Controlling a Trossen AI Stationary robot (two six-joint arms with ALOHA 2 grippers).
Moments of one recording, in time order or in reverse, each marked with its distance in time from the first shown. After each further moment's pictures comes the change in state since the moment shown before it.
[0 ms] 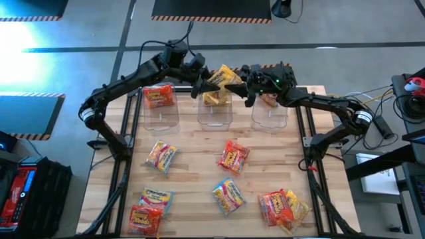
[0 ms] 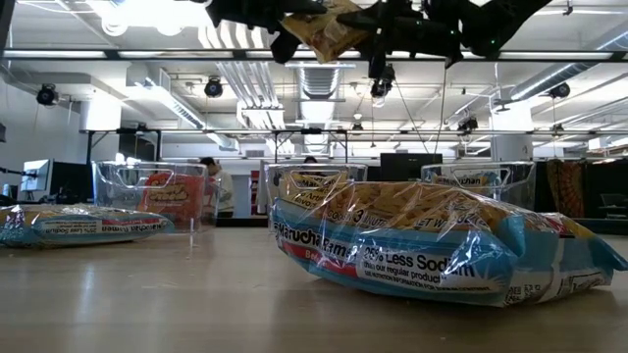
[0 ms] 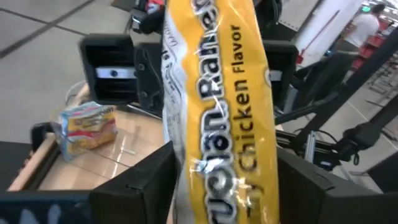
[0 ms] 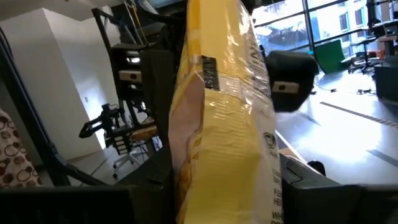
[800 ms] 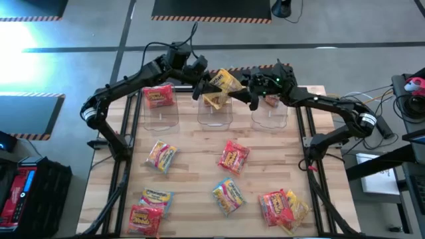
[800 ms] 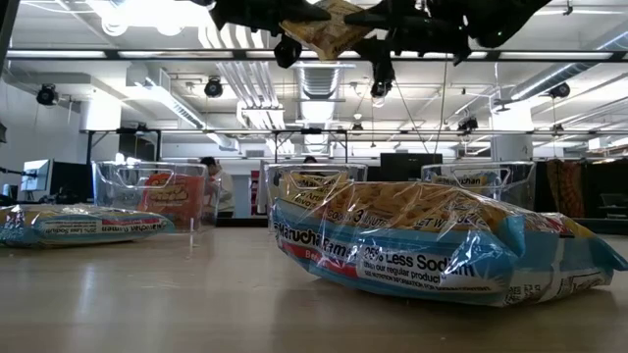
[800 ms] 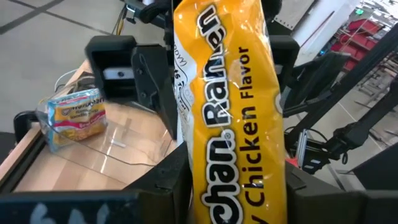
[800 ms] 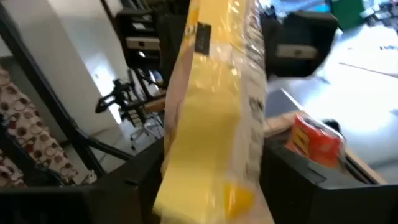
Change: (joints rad) left arm -0.010 0.014 0.000 -0.004 0.019 -0.036; right arm -0.015 -0.068 0.000 -0.228 -0.087 -0.011
